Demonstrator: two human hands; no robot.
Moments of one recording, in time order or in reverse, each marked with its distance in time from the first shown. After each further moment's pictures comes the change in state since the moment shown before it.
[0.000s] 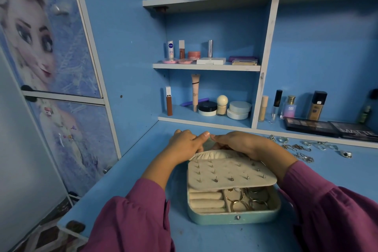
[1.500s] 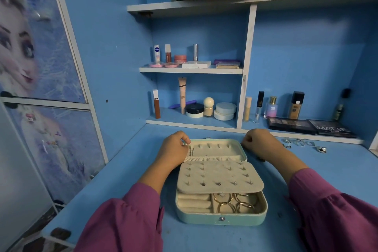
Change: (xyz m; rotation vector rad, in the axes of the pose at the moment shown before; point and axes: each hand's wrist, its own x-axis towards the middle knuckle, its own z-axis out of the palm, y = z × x) left_hand -0.003 0.008 0.015 -0.259 0.203 -0.127; right_hand -0.006 0.070 -0.049 -0.466 0.570 0.029
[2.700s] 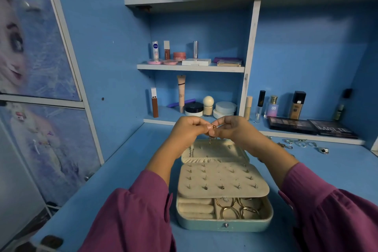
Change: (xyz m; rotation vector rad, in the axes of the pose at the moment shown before) left_hand 0.011 0.050 -0.006 -0.460 -0.168 0.131; right_hand -0.018 -0.062 -0.008 0.831 -0.161 -0.226
